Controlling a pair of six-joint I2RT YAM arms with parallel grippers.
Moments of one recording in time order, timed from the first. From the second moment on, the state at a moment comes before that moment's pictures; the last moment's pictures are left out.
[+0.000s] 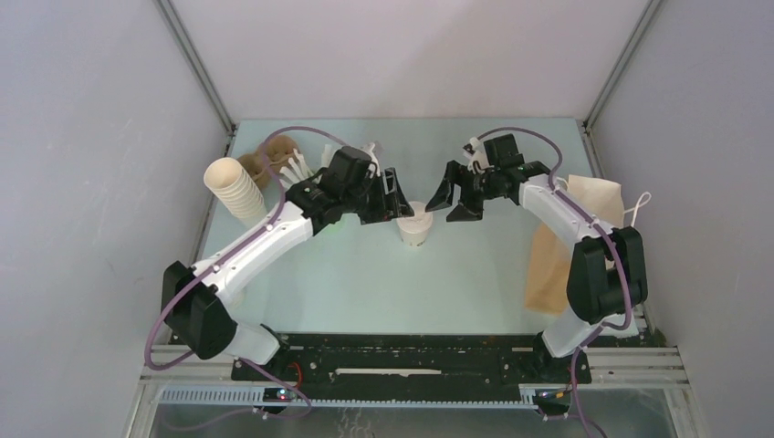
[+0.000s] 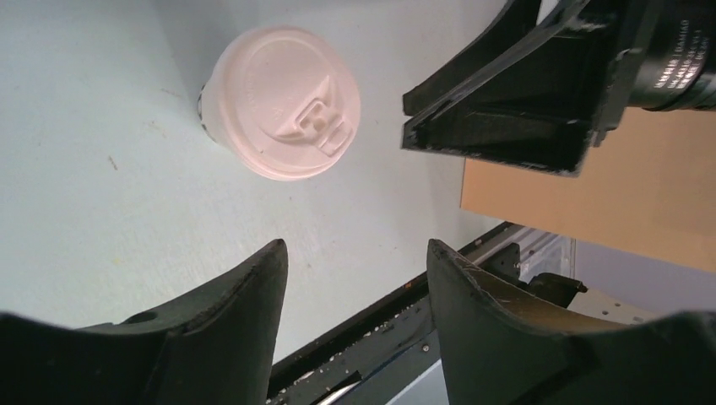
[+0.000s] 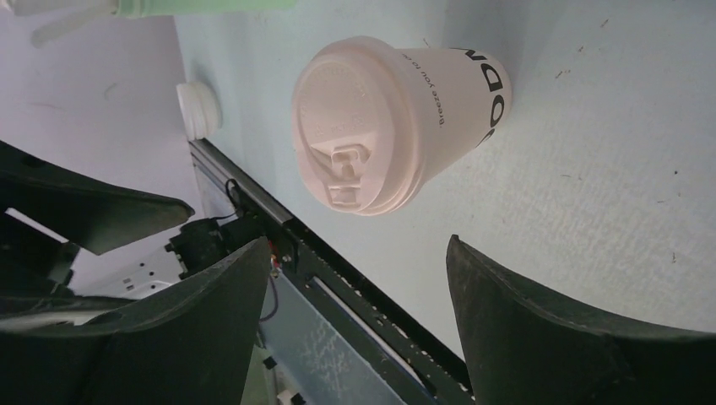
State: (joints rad) left arm -0.65 1.43 1.28 -0.55 0.18 -0.71; right arm 0.31 1.64 1.28 -0.58 -0.65 0.54
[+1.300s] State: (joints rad) left arm -0.66 1.45 0.95 -0.22 -0.05 -1.57; right arm 0.28 1.79 1.27 -0.48 -0.83 0.62
